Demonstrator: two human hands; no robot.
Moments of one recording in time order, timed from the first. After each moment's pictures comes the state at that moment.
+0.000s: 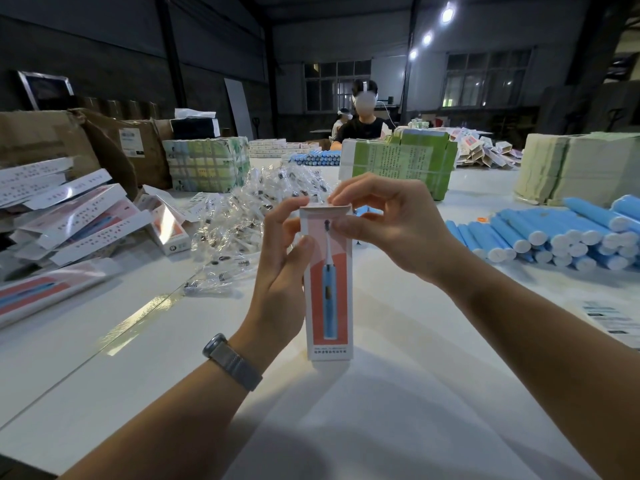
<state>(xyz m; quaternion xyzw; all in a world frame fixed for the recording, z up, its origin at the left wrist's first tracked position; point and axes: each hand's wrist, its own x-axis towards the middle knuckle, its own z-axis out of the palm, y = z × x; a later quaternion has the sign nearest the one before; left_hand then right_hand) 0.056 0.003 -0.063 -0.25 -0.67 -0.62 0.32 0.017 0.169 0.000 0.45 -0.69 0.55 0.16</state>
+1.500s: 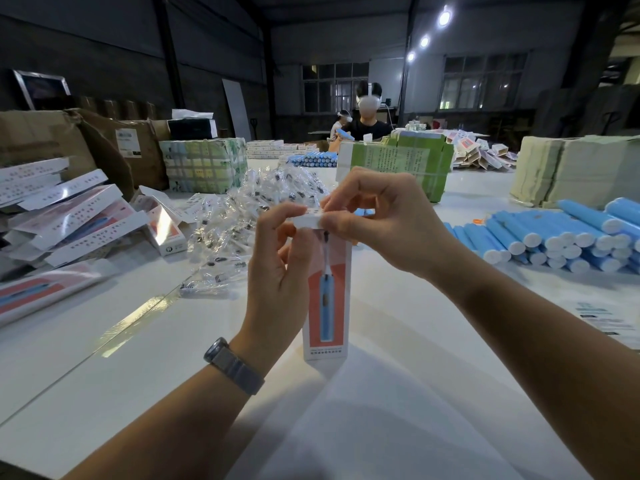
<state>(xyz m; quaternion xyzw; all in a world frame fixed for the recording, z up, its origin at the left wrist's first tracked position) 0.060 0.010 -0.059 -0.26 -0.67 -0.53 0.45 0.031 0.162 0.015 0.47 -0.71 0.50 0.19</state>
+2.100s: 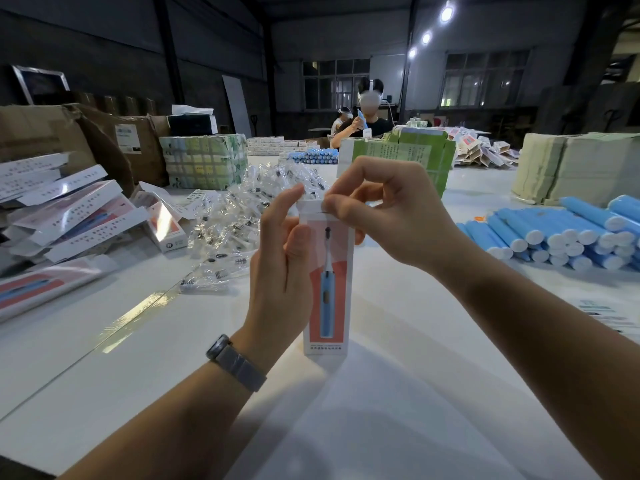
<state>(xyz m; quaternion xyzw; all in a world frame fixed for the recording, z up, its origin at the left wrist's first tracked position) 0.056 0.009 -0.064 -0.25 -0.70 -0.47 0.47 0.033 0.162 0.018 0.46 -0.72 0.48 0.22</state>
